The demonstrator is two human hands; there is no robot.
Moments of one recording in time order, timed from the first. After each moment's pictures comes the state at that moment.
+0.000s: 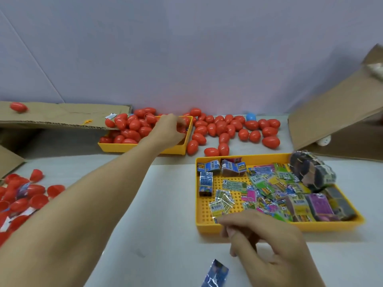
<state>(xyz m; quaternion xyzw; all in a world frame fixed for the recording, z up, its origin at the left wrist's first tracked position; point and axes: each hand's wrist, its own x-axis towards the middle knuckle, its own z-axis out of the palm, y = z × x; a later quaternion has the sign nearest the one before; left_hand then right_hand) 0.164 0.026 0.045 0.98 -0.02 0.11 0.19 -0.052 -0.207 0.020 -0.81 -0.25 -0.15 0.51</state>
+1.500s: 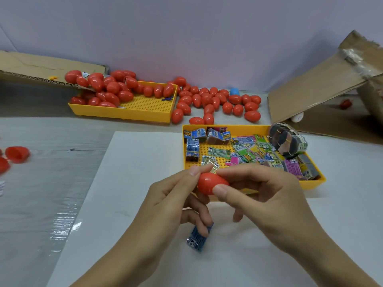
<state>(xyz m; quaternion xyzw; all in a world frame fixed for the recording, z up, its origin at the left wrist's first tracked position) -0.084 -0.044 0.035 0.61 0.02 -0.10 0.79 -0.063 -0.219 0.039 -0.76 -0.16 0.00 0.63</state>
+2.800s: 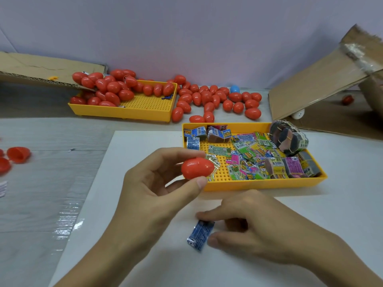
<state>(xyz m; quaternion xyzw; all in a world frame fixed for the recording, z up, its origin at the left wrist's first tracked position) -0.079 -0.032 0.036 0.64 -0.11 0.09 0.75 -0.055 -0.230 0.031 -0.89 -0.35 0.16 0.24</state>
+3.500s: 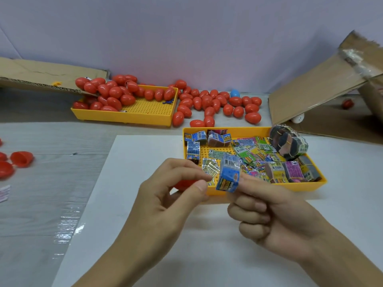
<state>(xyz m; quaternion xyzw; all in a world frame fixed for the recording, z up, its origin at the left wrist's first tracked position) -0.083 -0.038 0.034 0.72 -0.10 0.09 0.68 -0.051 -0.230 0.040 -0.38 0.01 0.41 0.83</state>
